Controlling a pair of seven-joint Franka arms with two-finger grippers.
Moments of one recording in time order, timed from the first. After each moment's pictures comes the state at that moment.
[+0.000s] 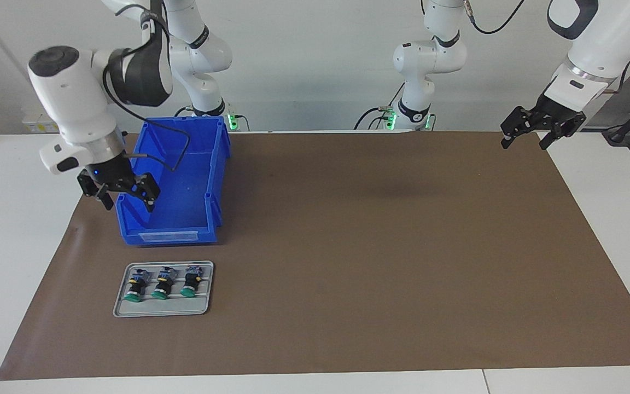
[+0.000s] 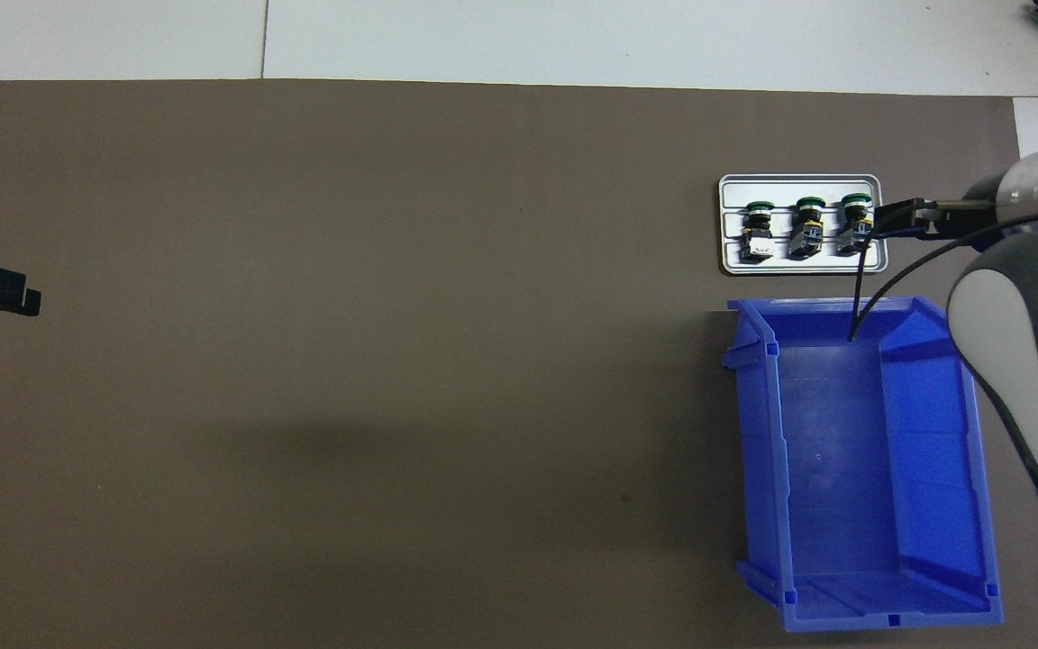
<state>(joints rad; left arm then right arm) -0.02 -0.03 0.06 -1.61 -0.05 1.56 0.12 0.06 0.18 -0.10 -1.76 -0.01 2.13 0.06</state>
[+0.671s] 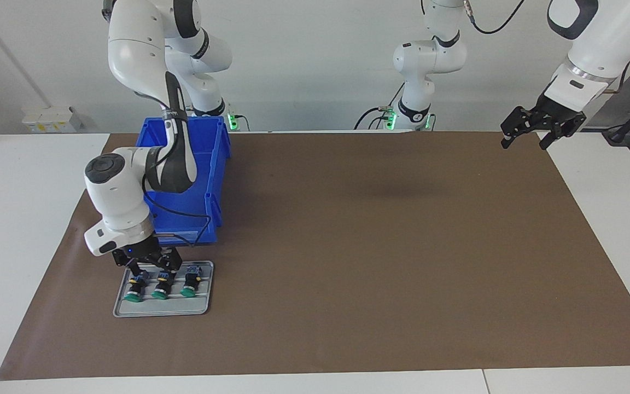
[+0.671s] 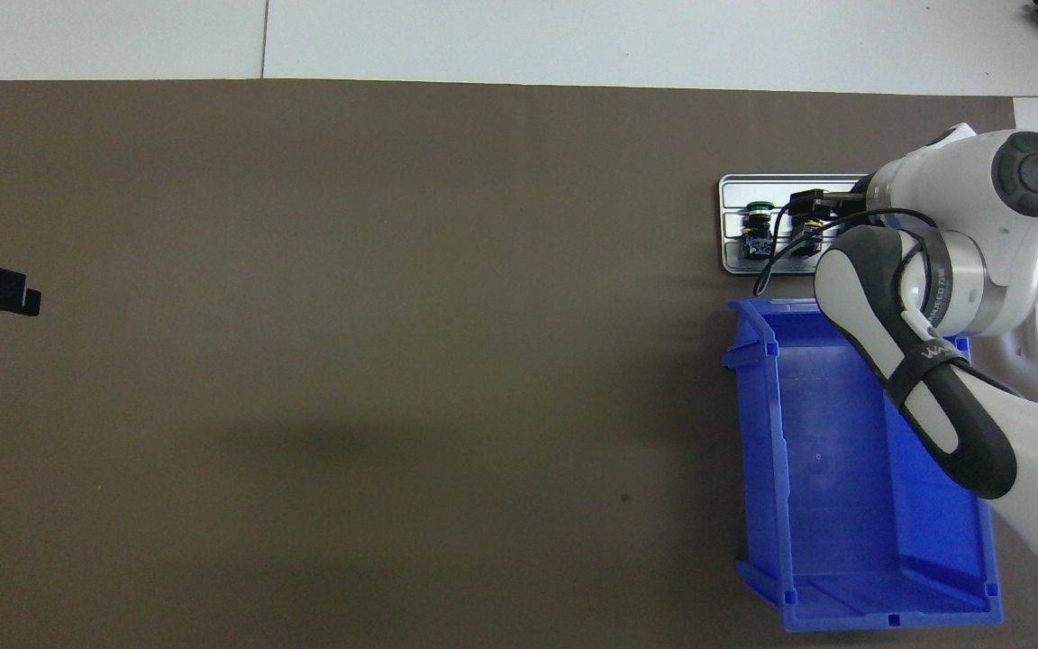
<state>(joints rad) -0.02 -0.03 0.06 -1.61 -0.05 1.56 0.12 0.07 0.46 -0.10 -1.75 0.03 2.45 0.09</state>
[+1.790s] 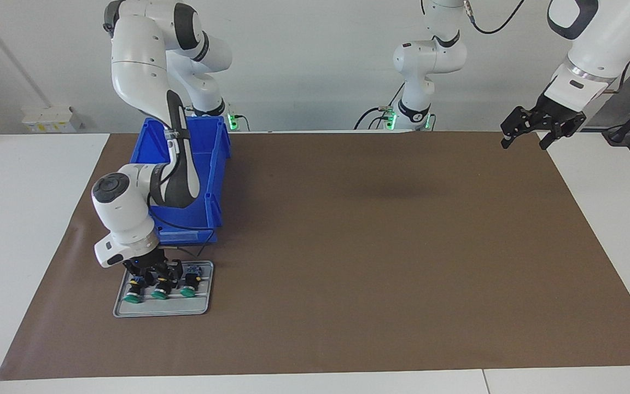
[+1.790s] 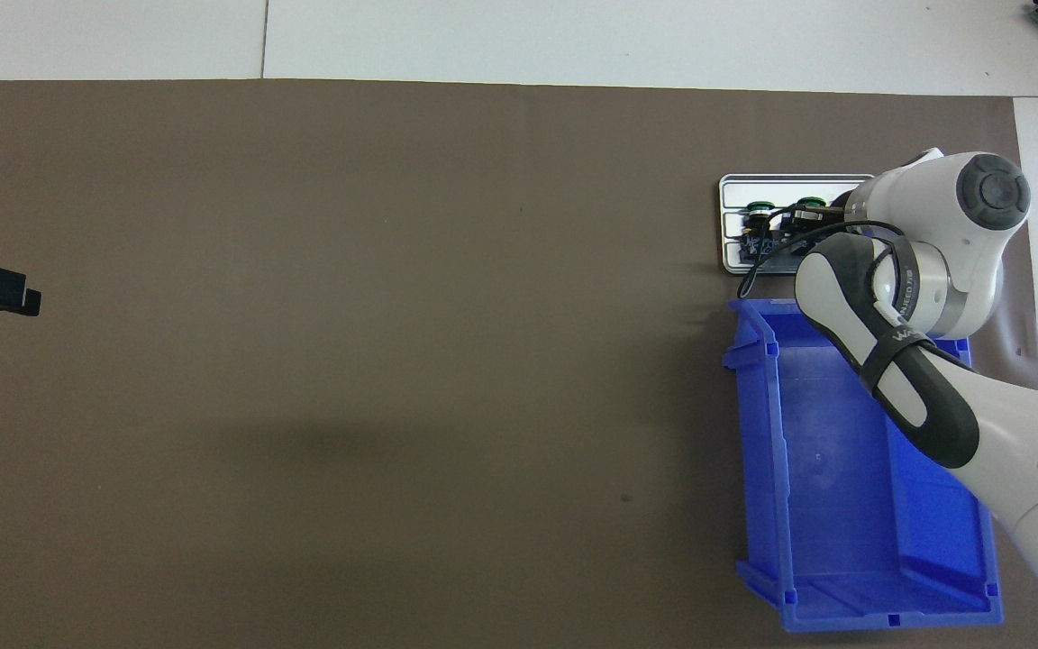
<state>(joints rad) -0.02 -0.03 0.06 -1.61 -0.05 1.56 0.12 0.06 0.52 -0.11 -1.76 0.08 2.49 0.09</state>
